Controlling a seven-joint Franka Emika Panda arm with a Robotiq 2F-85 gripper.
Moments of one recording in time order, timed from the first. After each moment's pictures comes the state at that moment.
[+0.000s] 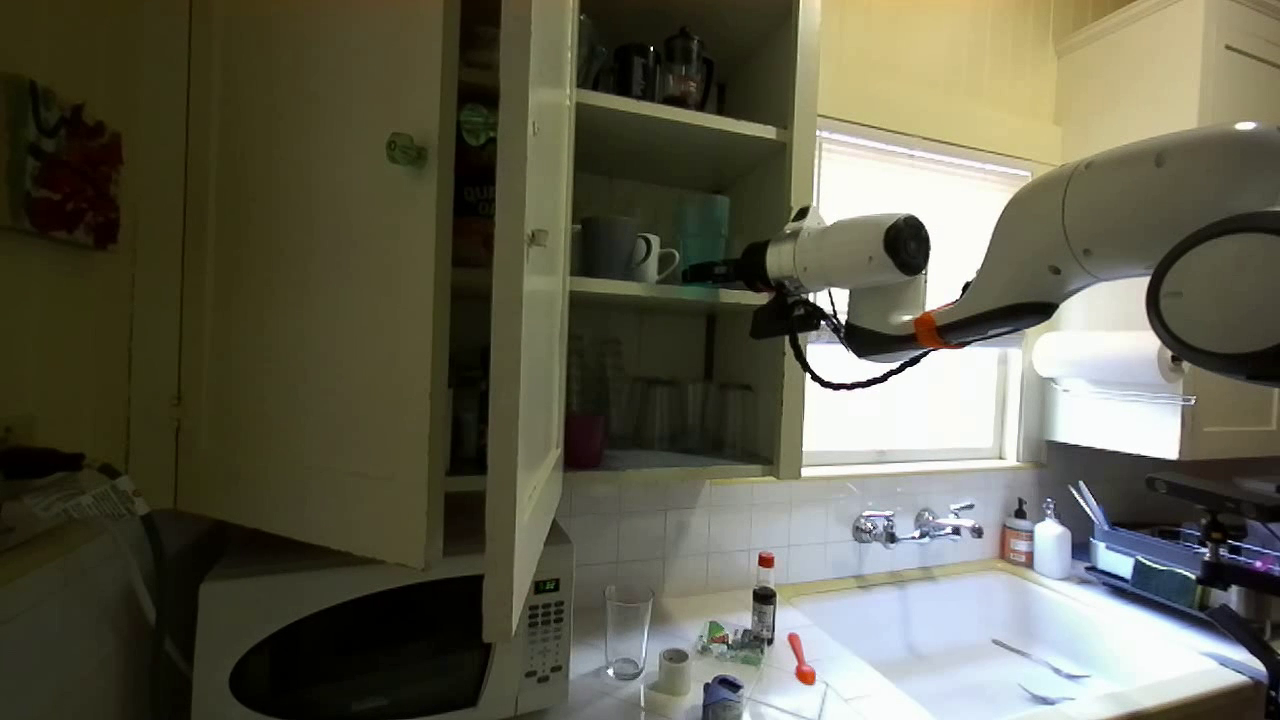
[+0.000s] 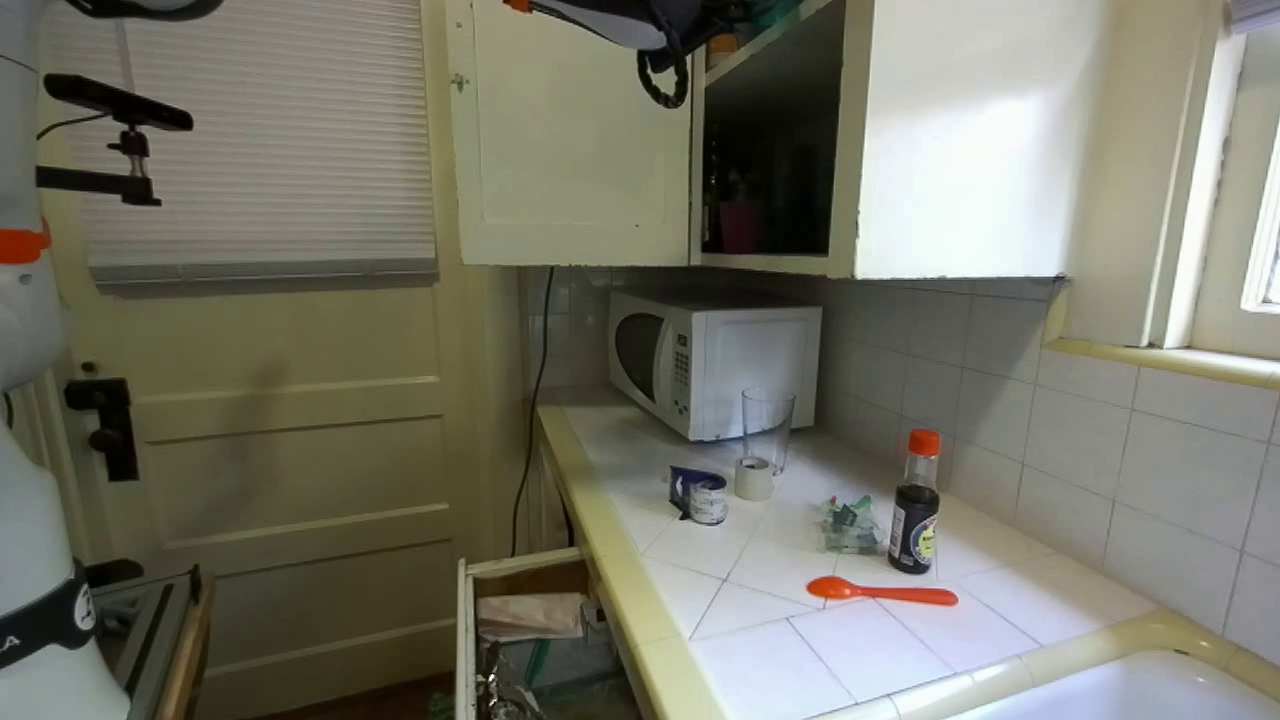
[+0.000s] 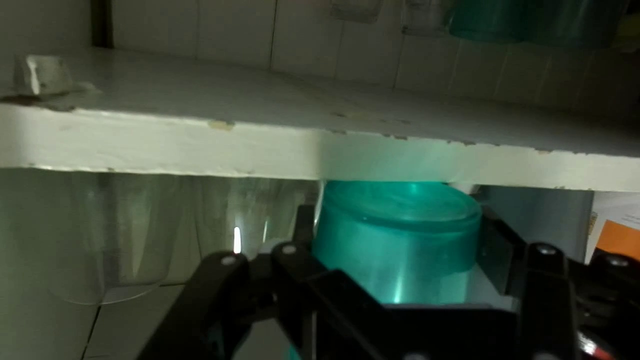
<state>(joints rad) -0.08 0.15 -0.21 -1.42 -1.51 3.49 1.37</state>
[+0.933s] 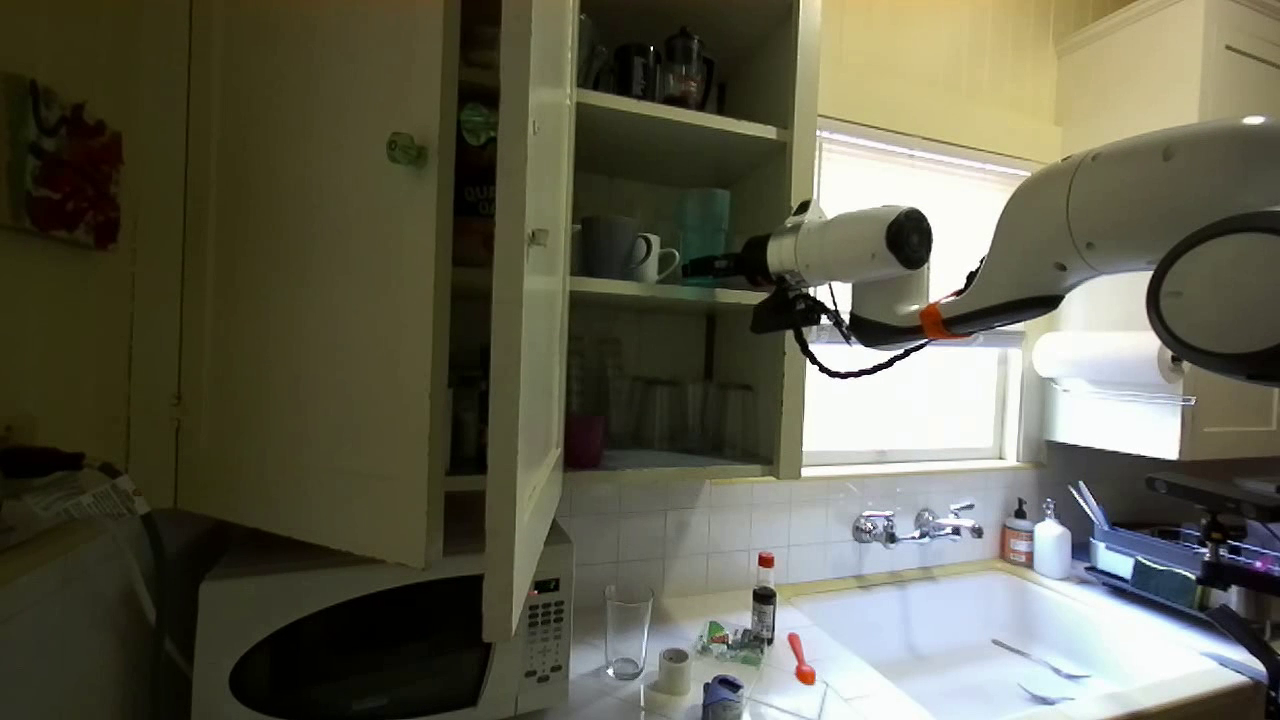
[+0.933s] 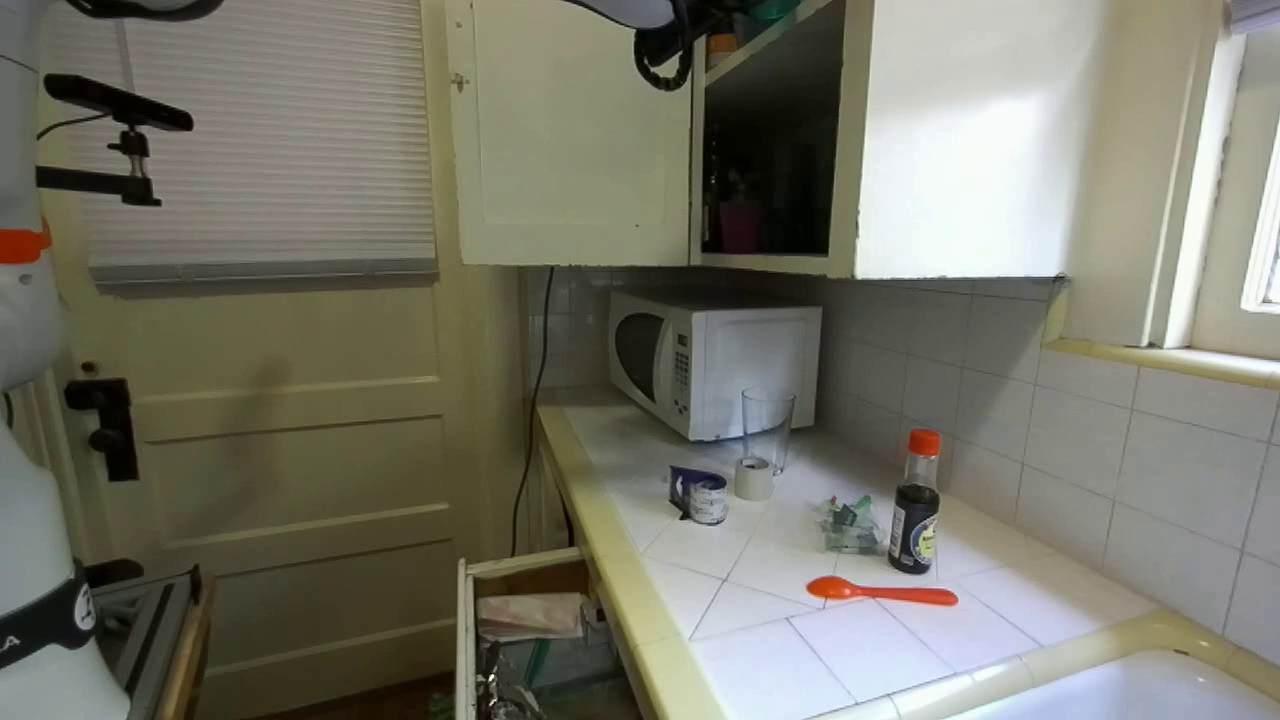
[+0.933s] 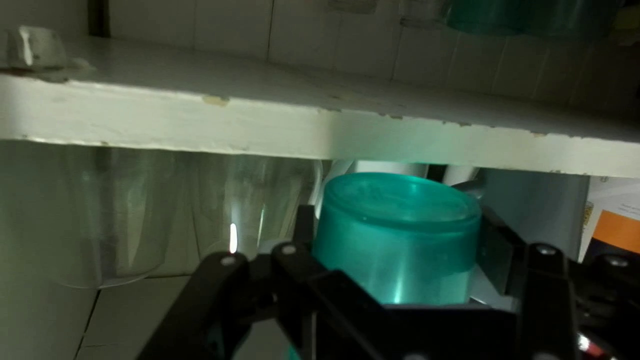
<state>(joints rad) -0.08 0.15 -0.21 -1.38 -1.61 3.49 1.48</state>
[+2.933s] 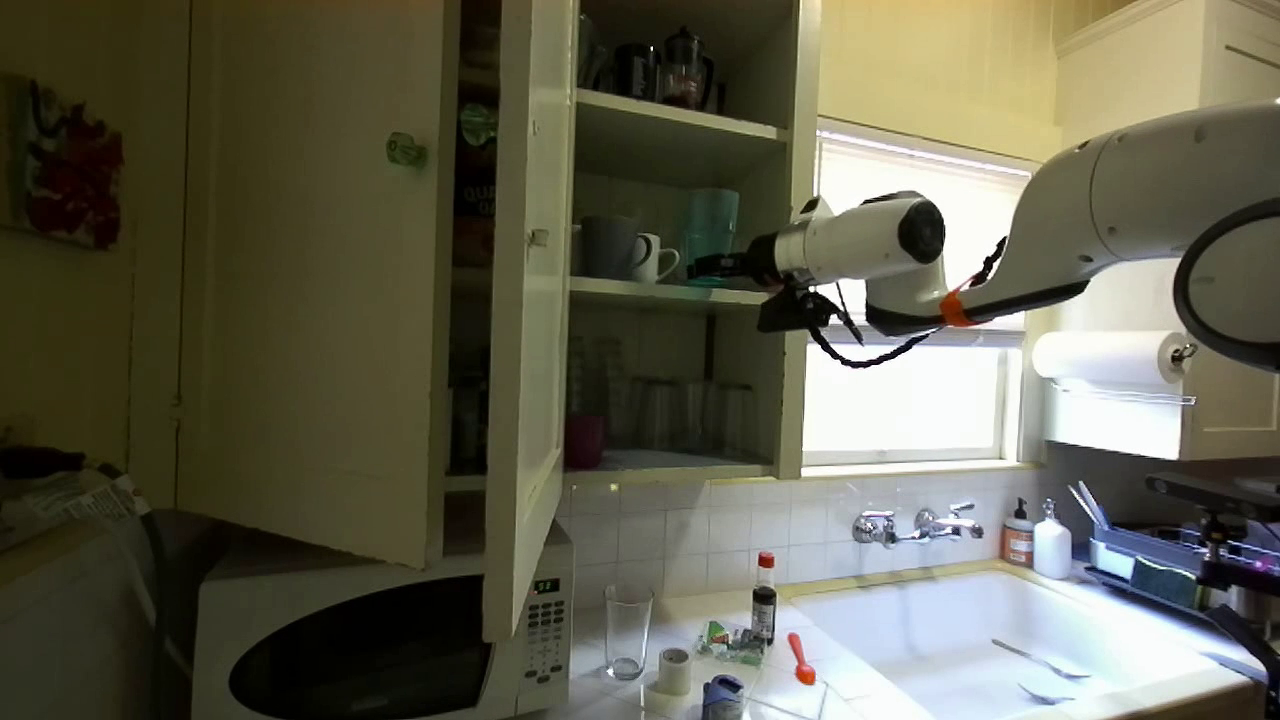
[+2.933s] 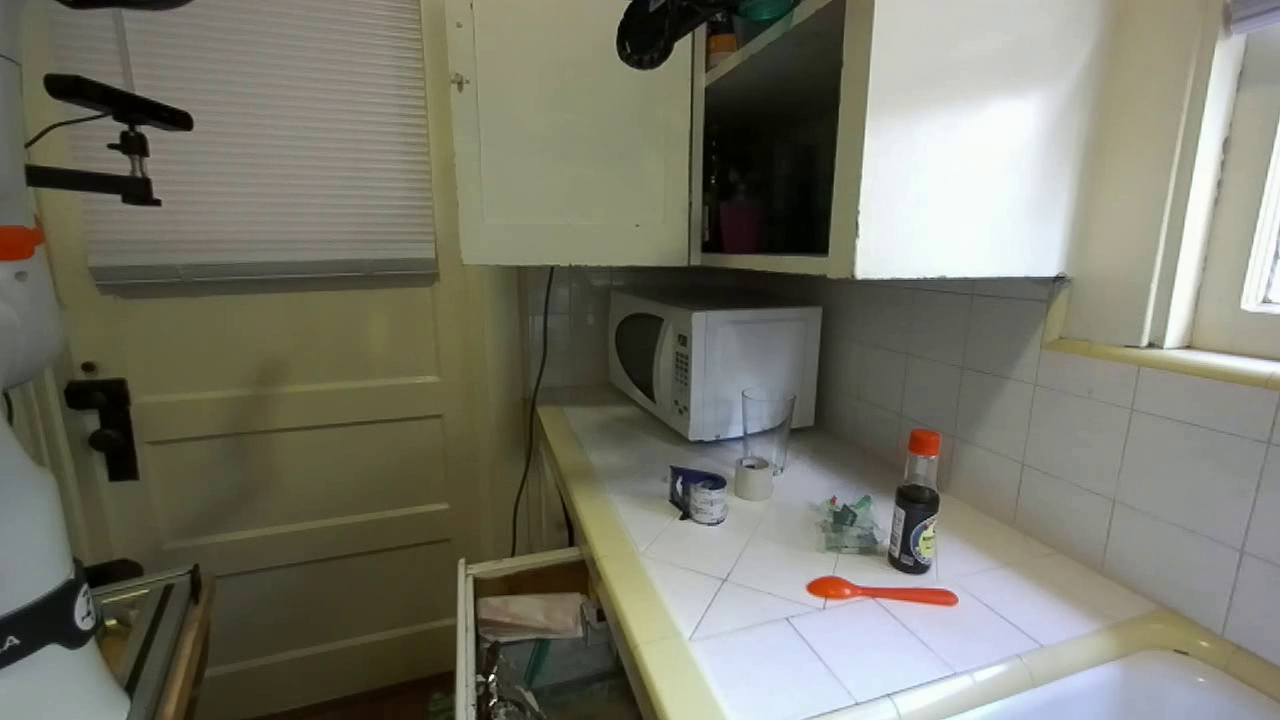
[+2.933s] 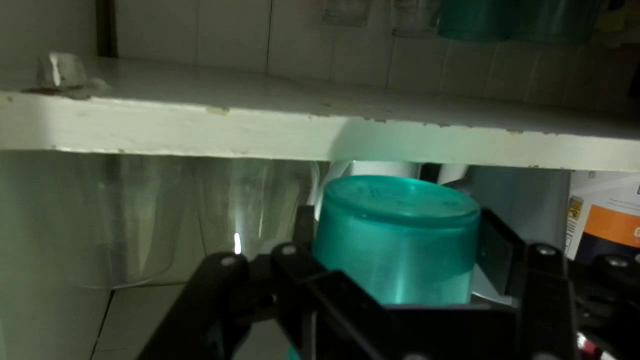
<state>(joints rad) -0.05 0.11 -0.23 -1.39 -1.78 3.49 1.68</state>
